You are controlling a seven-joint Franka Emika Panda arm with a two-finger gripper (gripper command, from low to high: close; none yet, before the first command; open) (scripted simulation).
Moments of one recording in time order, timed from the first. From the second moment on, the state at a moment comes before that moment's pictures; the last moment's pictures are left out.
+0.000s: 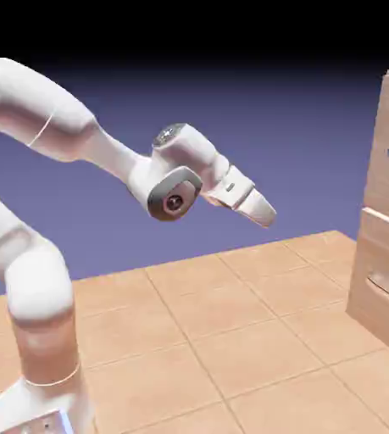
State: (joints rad) arm 0.05 -0.58 -0.03 -2.79 -0.05 3.03 0.75
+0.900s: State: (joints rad) arm 0.79 -0.71 -0.70 -2.32 -1.23 2.94 0.91
